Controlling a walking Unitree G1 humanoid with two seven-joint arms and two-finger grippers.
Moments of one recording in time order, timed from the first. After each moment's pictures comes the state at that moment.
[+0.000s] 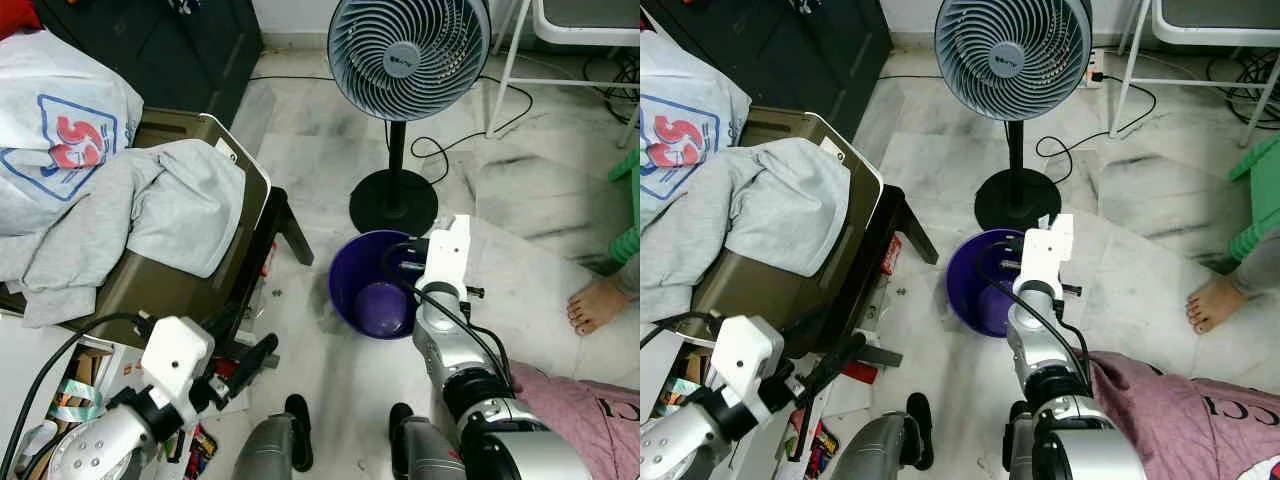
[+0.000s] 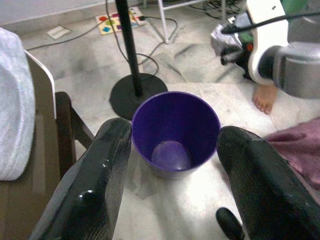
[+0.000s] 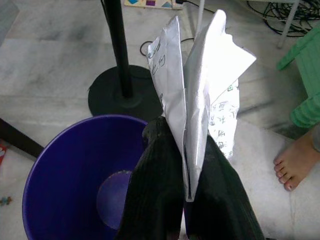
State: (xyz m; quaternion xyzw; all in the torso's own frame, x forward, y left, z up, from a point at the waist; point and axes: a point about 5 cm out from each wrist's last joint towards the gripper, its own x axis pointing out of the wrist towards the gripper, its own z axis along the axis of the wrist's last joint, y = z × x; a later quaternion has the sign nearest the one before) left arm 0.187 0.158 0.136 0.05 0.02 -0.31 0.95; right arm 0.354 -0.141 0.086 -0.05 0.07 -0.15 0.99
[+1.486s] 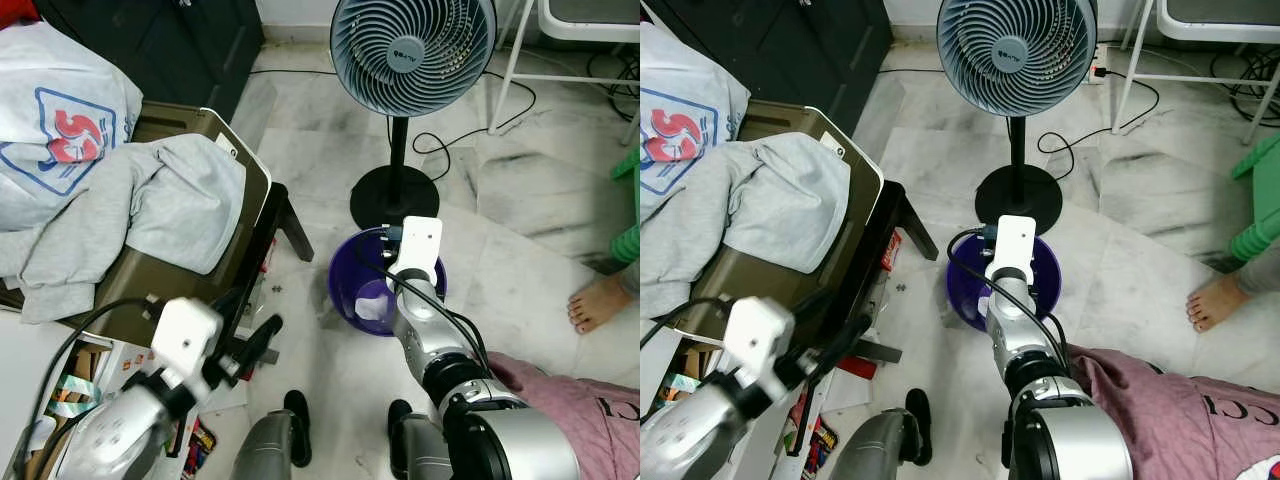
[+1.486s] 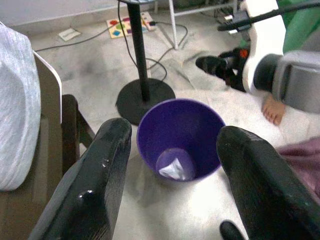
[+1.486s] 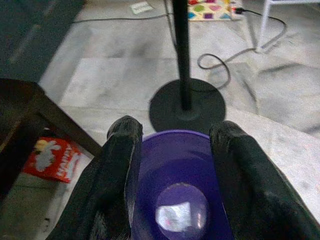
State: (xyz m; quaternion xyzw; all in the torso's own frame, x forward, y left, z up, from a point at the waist) left arm 0.208 0.147 0.139 0.03 0.00 -0.29 0.96; right arm 0.365 -0.103 0.101 0.01 0.04 -0.03 1.00
